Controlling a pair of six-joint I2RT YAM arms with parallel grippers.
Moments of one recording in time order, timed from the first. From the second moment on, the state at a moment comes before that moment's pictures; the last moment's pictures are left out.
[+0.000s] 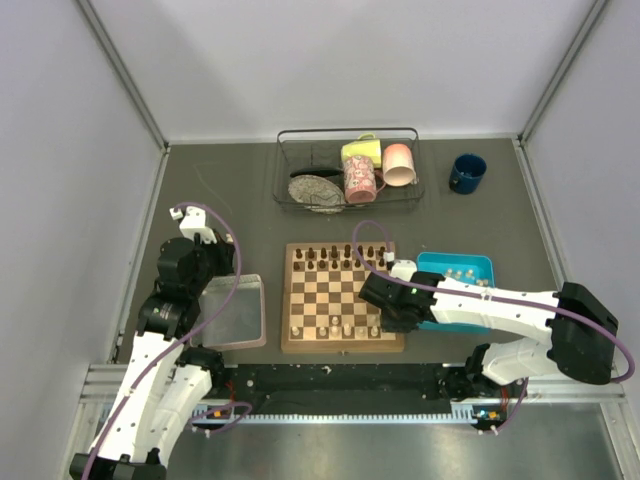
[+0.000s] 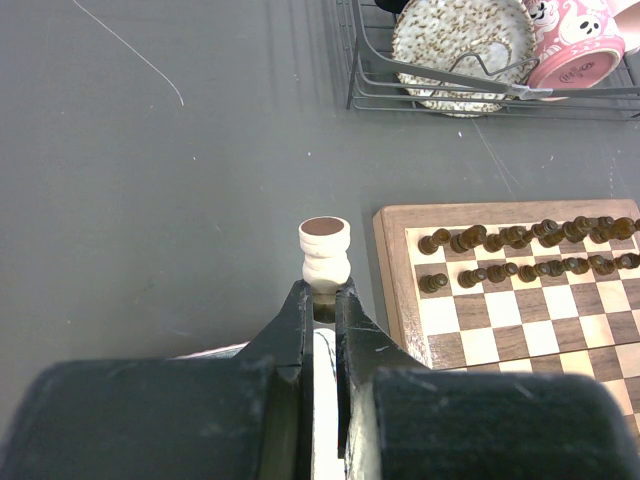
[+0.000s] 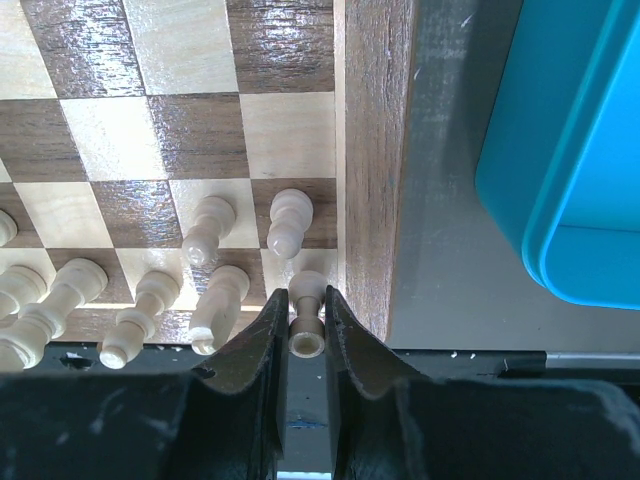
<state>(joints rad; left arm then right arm) -0.16 0.61 0.63 -0.38 0.04 -0.23 1.10 1.30 0.81 -0.85 0.29 1.11</state>
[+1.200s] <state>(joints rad) -0.16 0.61 0.63 -0.38 0.04 -0.23 1.10 1.33 0.80 -0.82 0.27 1.11</state>
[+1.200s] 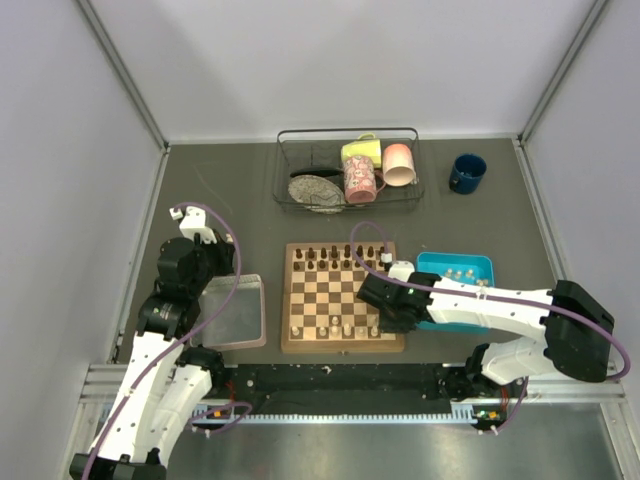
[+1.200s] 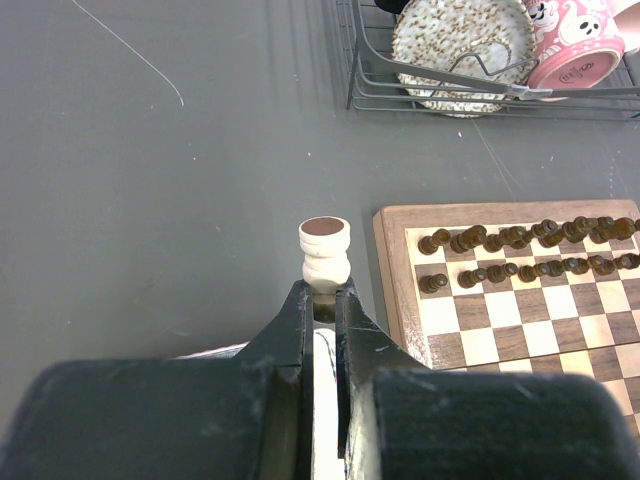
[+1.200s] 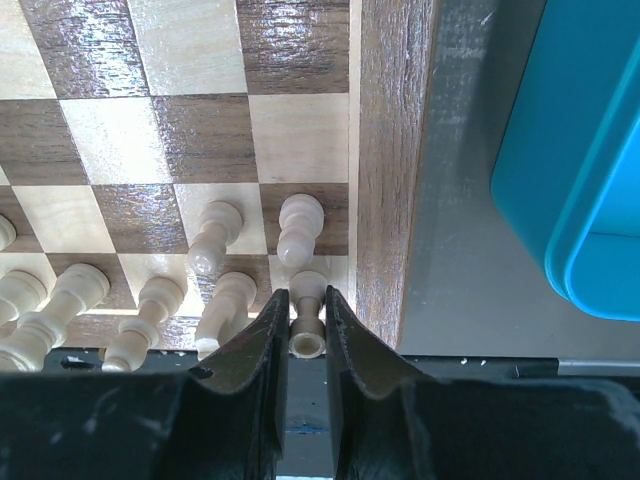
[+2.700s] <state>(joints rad) -0.22 0.55 0.62 0.00 0.84 -0.37 1.10 0.92 1.17 -0.86 0.19 0.81</state>
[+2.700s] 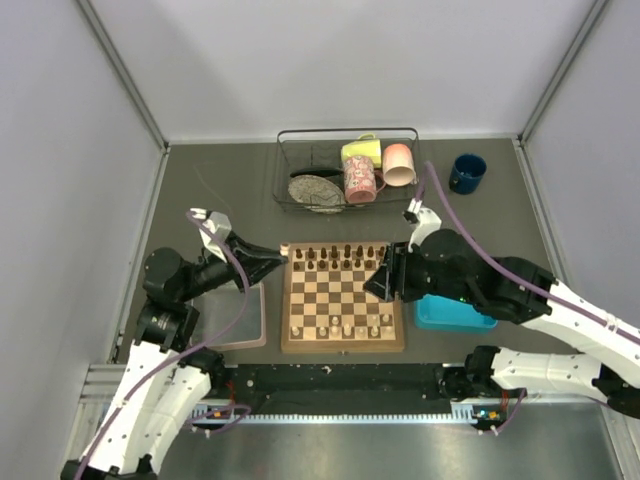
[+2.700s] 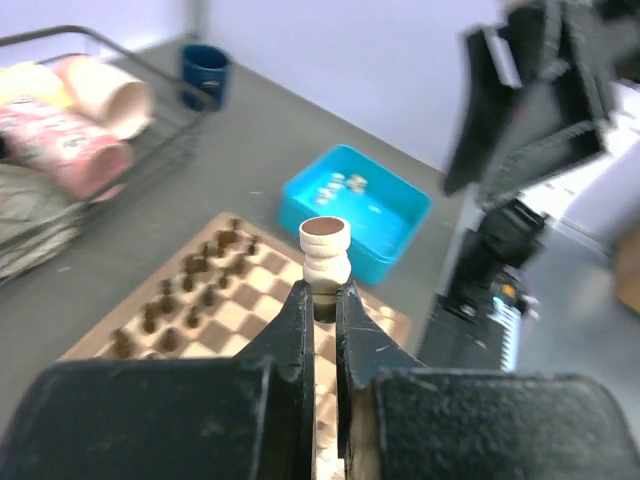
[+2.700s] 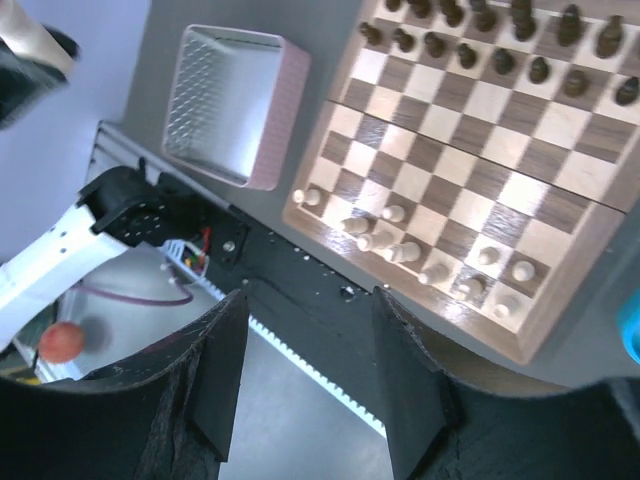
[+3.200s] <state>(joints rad) -0.75 0.74 0.71 -0.05 0.86 -0.24 1.10 0.92 1.20 -0.73 0.03 0.77</state>
